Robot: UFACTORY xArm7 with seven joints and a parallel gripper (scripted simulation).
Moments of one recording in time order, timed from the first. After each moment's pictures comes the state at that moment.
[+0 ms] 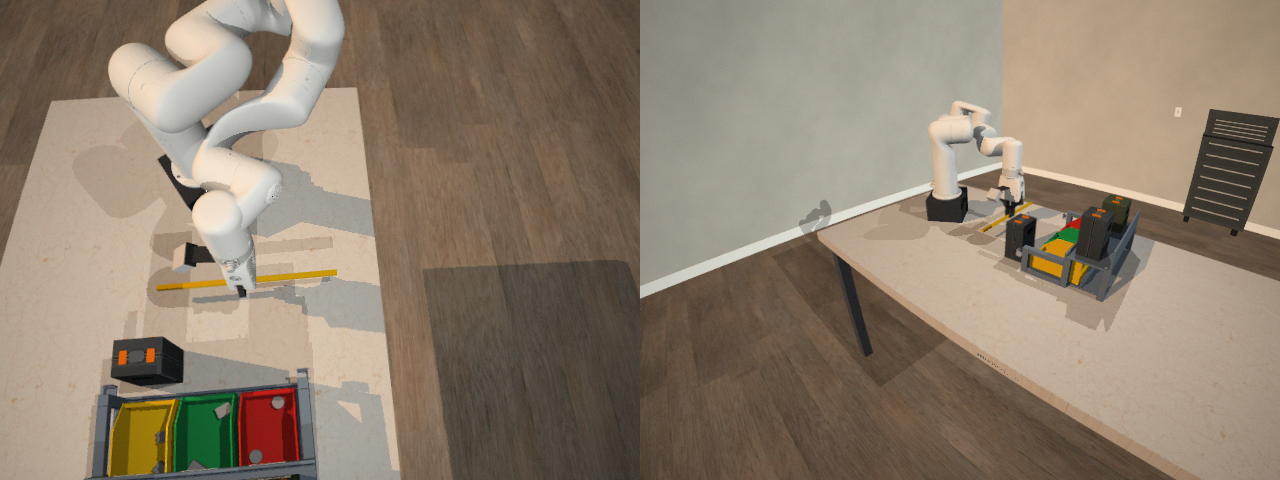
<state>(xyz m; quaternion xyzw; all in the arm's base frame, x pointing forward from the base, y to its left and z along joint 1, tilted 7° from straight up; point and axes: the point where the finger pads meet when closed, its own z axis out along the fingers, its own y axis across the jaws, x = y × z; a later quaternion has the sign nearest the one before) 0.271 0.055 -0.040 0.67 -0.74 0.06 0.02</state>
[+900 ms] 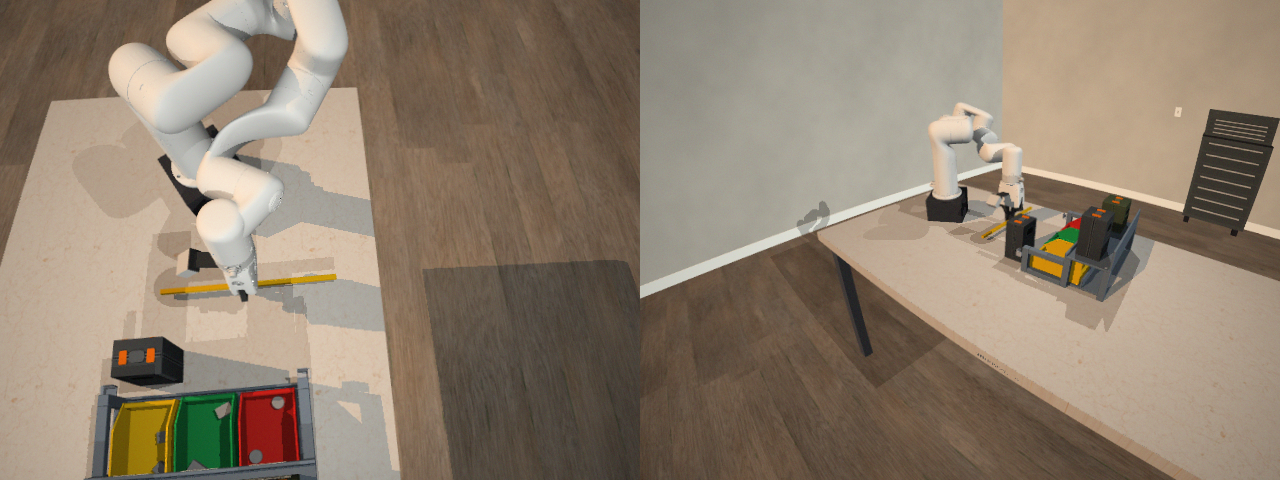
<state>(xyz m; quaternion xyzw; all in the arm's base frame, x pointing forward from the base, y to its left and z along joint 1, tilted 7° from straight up) 0.273 0.053 -0.064 0.67 -0.74 0.06 0.02</state>
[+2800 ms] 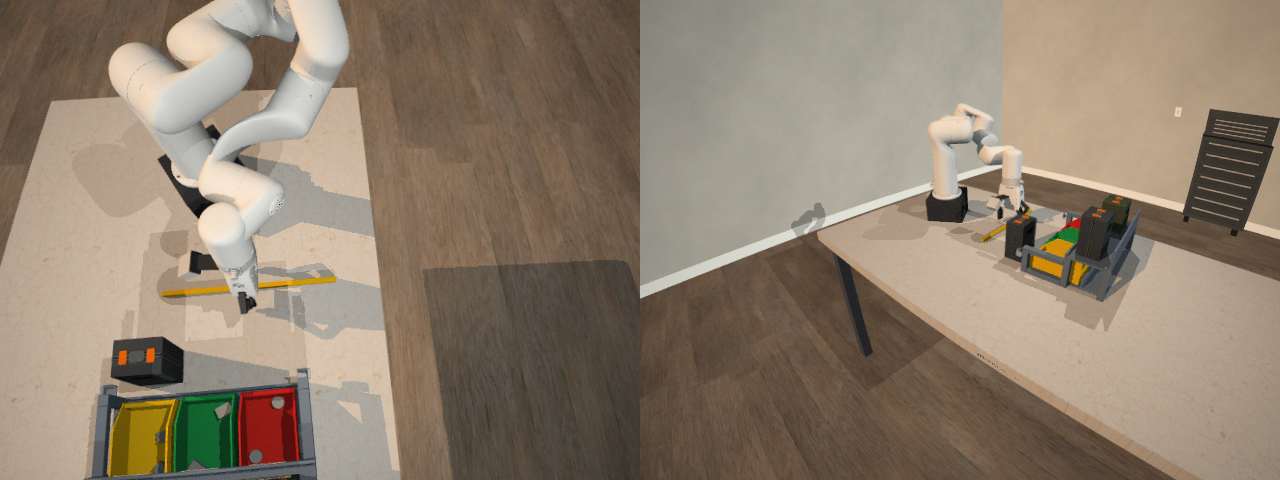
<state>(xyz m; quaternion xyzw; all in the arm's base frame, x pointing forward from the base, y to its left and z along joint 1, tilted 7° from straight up) 0.274 0.051 -0.075 0.67 -0.74 0.06 0.02</state>
